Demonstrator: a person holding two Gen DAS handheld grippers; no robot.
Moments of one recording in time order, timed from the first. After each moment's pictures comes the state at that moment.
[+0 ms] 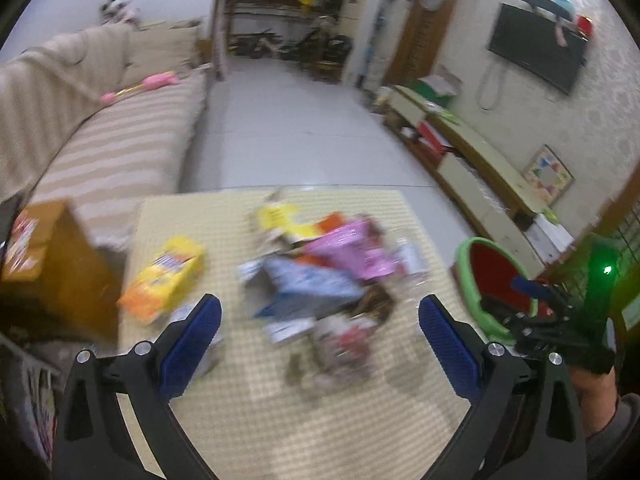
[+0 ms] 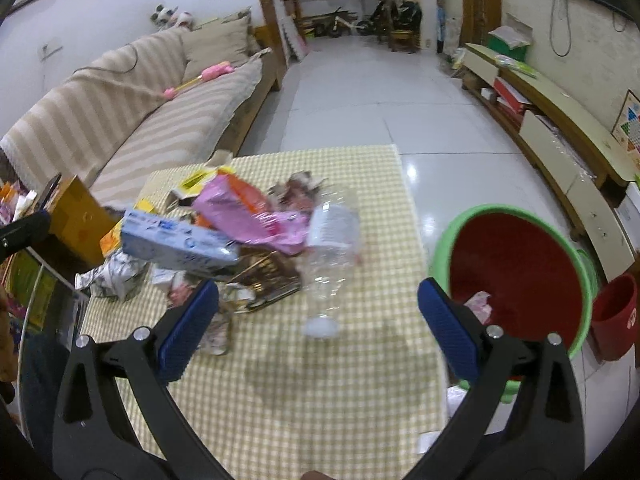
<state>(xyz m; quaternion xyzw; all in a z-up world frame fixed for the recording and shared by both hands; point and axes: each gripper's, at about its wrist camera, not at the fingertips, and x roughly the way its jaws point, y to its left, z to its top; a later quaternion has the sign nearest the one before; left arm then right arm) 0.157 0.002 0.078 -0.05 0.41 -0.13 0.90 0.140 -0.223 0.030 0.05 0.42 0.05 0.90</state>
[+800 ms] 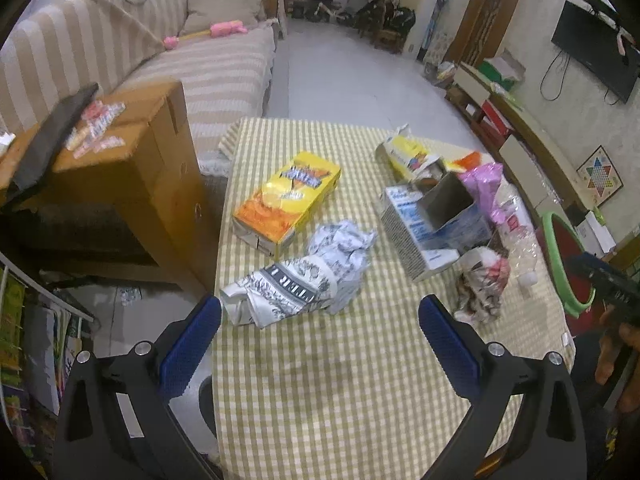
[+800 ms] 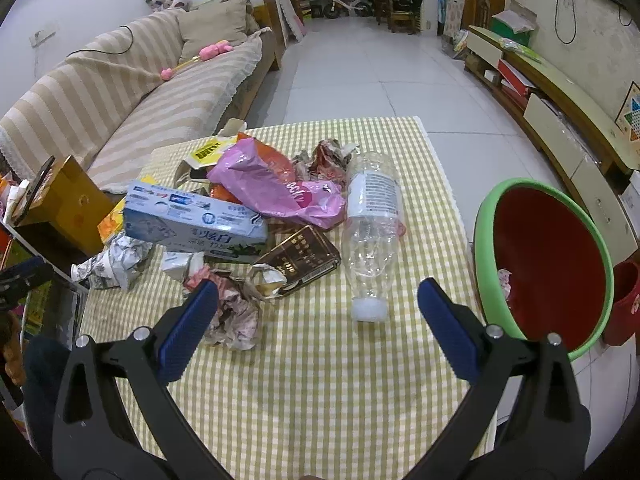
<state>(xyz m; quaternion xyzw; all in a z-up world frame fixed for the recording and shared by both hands) 0.149 0.113 -0.002 -0.06 0.48 -0.05 0.87 0.148 -0.188 0.006 0.05 0.45 0.03 0.89</state>
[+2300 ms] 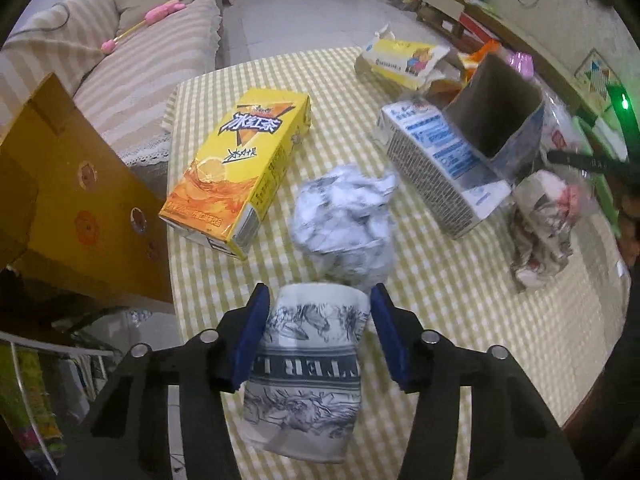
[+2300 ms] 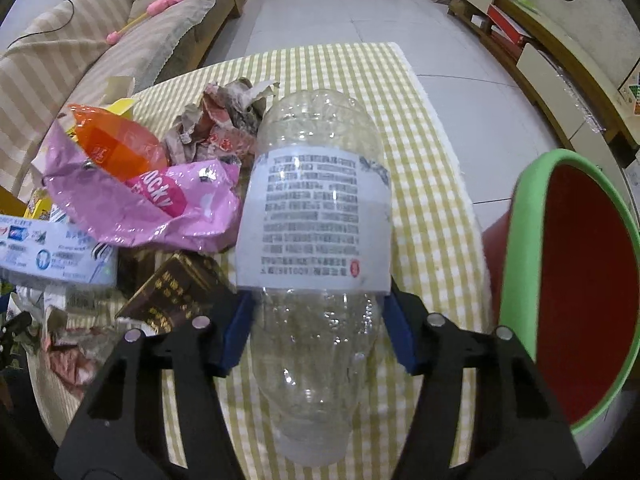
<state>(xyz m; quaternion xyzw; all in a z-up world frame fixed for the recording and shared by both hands) 0.198 0.078 -0.061 0.06 0.55 -0.10 0.82 0.240 -0.230 -0.078 0.05 0.54 -0.01 0.84</state>
